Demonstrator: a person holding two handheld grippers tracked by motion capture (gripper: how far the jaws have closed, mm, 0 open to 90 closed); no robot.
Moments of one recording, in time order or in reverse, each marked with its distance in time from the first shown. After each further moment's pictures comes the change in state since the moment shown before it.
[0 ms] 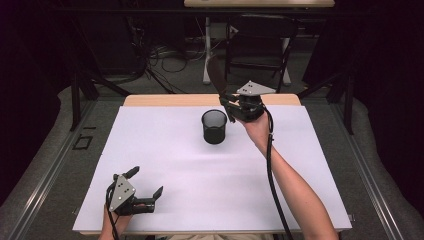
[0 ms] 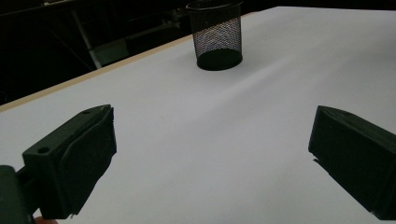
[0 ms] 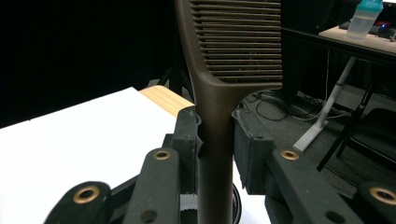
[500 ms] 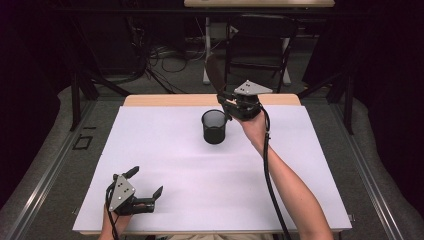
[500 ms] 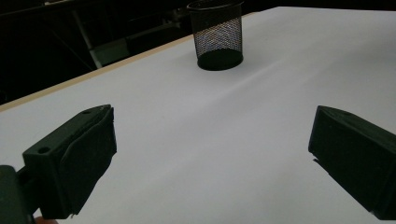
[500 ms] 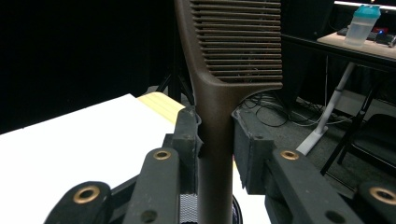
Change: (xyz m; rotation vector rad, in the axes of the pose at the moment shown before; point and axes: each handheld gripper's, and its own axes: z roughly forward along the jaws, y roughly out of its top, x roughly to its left) left arm 0.001 0.000 0.000 0.000 0.001 -0.003; right arm -0.001 -0.003 0.012 -0.031 -0.005 0.002
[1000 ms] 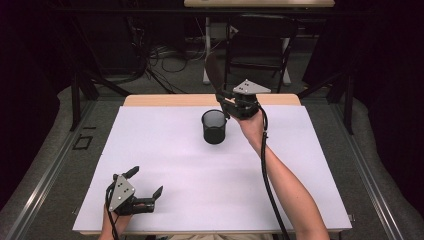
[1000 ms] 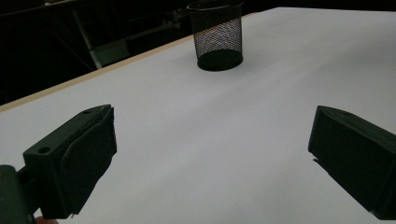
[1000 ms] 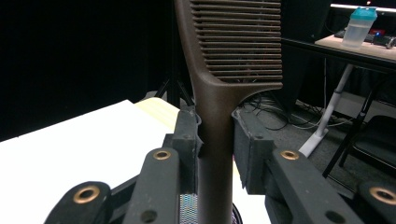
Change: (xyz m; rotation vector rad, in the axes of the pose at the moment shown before) left arm 0.000 0.000 0.000 -0.003 0.001 0.000; right arm -0.001 -0.002 0.008 -0.021 -0.007 0.016
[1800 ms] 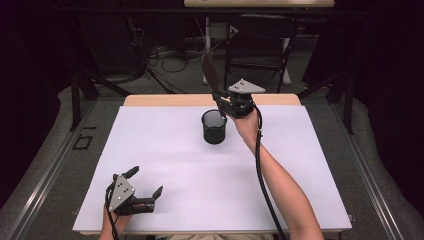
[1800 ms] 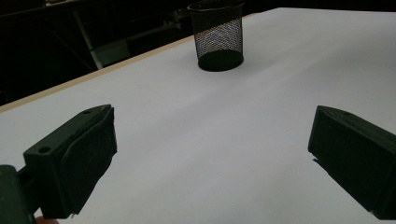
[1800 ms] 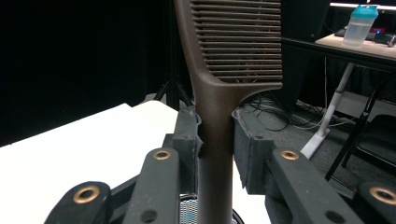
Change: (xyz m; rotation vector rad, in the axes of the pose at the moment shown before) left arm 0.000 0.000 0.000 -0.003 0.002 0.000; right arm 0.002 -0.003 0.016 -0.008 -0.007 0.016
